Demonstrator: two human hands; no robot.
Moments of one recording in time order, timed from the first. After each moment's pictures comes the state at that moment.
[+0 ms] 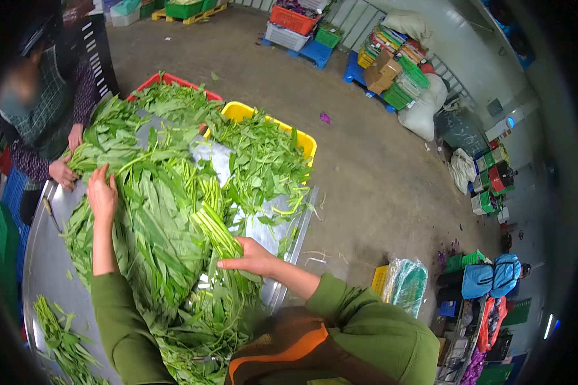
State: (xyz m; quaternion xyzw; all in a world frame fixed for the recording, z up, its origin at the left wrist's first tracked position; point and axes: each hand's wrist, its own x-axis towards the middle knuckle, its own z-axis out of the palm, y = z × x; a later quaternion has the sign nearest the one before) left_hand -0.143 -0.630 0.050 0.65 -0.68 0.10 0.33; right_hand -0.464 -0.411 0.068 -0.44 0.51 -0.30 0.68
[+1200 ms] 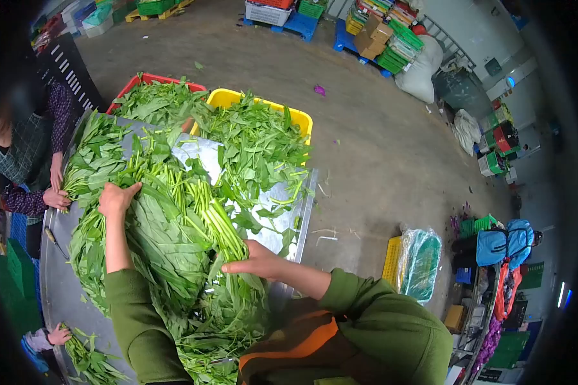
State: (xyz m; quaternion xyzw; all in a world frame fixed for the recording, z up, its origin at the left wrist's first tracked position) left_hand -0.225 -0.665 0.068 0.82 -0.57 -0.12 0.00; right_hand -0.482 -0.410 0.068 -0.35 0.49 -0.34 0.72
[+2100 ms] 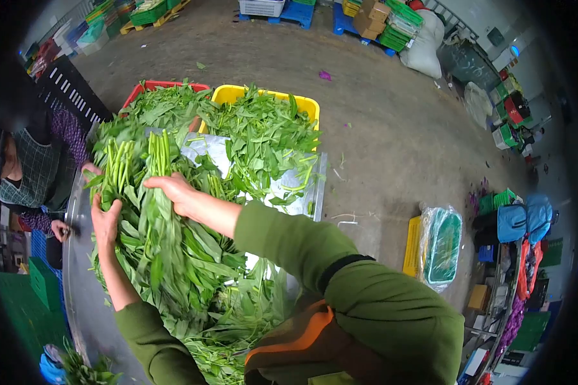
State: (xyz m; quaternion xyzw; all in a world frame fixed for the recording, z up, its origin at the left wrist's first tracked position) left_hand -0.159 -0.633 0.090 0.61 -0.64 -0.26 0.39; right_hand -0.373 -0.607 0.063 -0.11 0.36 -0.51 0.77
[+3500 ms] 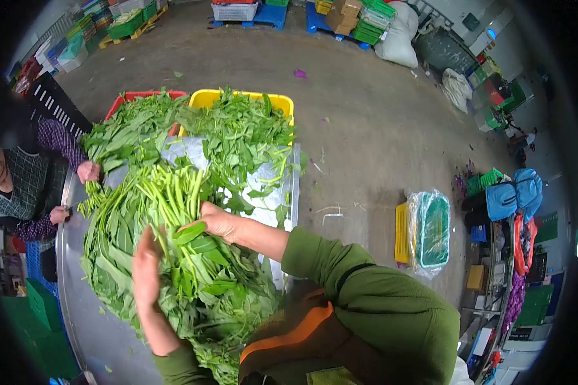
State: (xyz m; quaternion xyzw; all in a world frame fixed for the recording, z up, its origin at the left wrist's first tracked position) left_hand -0.233 -0.461 0.108 0.44 -0.63 -0.50 0.41; right_hand -0.445 -0.457 0.073 -0.29 0.28 -0.50 0.77
